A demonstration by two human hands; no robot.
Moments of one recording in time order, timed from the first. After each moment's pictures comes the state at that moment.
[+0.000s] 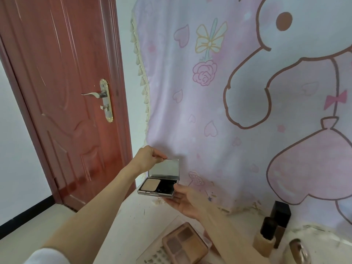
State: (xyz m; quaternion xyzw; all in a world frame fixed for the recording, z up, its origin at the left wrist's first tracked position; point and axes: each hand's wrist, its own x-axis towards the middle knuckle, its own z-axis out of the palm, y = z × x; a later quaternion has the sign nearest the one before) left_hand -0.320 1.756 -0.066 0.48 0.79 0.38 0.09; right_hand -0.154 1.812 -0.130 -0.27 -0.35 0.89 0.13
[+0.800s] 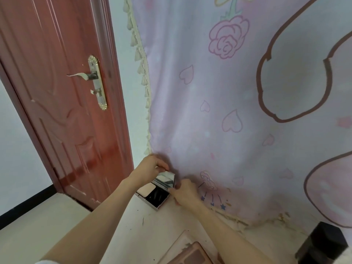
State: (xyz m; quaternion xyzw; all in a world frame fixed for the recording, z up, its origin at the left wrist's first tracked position) left_hand -0.376 1.801 -0.148 0.54 0.78 0.29 0.06; right_hand -0.238 1.869 -0.190 -0.38 -0.80 0.45 0.12
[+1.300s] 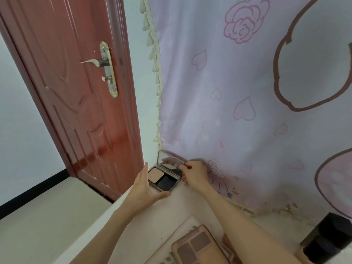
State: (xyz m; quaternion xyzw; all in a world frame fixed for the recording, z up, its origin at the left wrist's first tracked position) left_hand -0.340 1.727 -0.222 0.37 0.84 0.37 0.14; right_hand -0.244 1.883 -0.191 -0.33 -0.80 0.43 0.24
